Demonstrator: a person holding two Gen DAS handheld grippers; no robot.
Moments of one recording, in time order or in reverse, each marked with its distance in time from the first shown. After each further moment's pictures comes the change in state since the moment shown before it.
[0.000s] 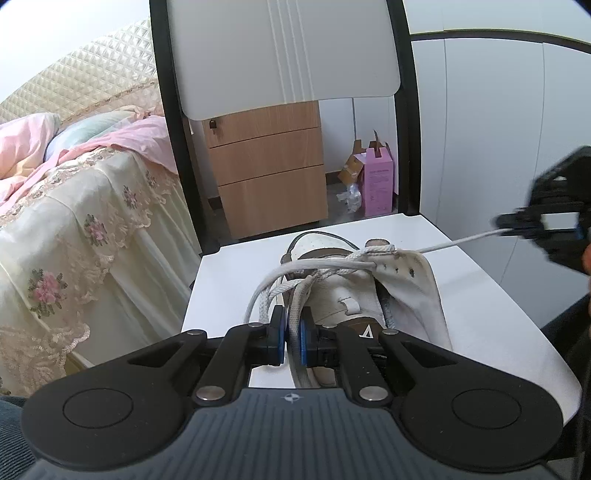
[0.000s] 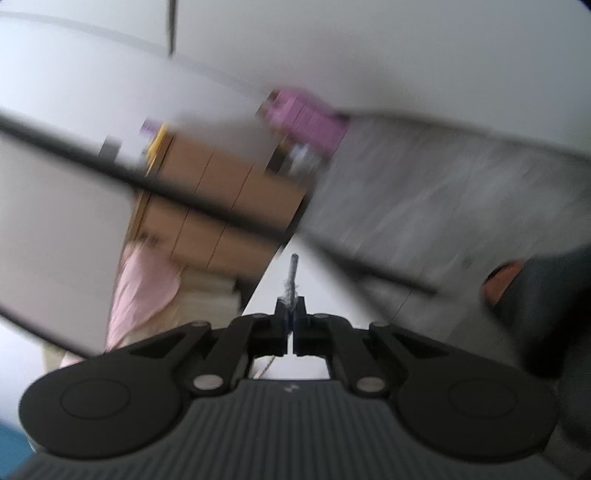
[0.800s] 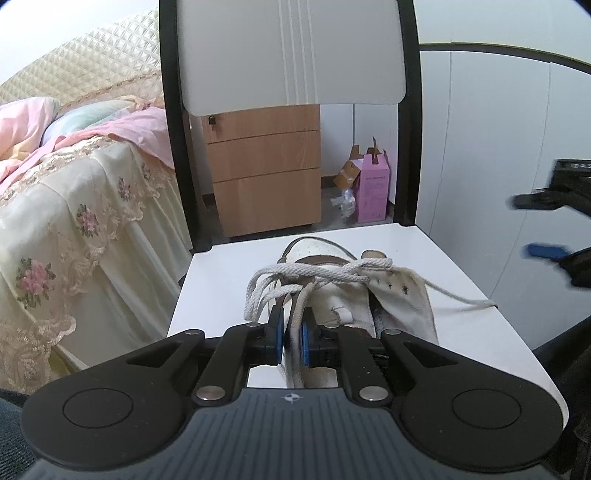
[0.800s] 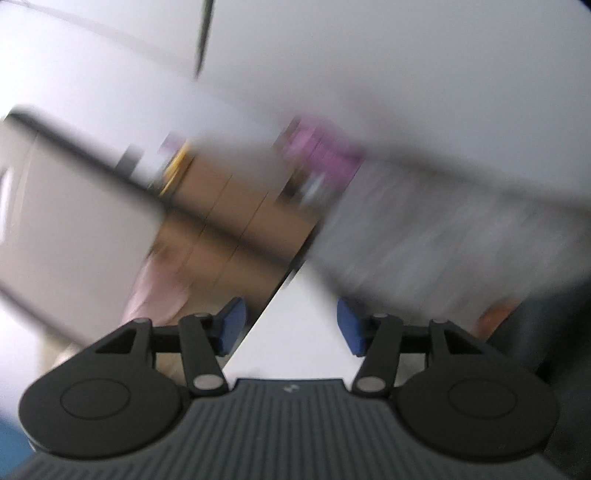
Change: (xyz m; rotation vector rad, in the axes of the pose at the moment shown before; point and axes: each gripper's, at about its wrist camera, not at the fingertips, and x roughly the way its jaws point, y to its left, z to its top) left arm 0.003 0.006 0.002 -0.057 -0.007 -0.040; right arm -0.017 0.010 -0.017 -0.089 0.025 0.100
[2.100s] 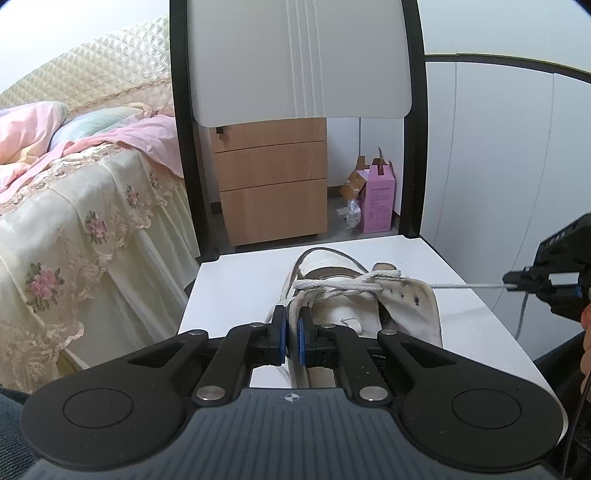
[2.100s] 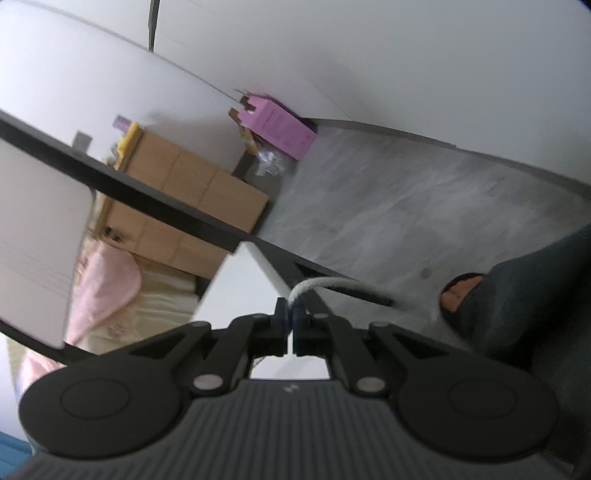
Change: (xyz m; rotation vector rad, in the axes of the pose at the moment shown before) left arm -0.006 0.006 0.002 -0.018 -0.028 0.014; right arm 0.026 -0.033 0.004 0.014 0.016 -0.210
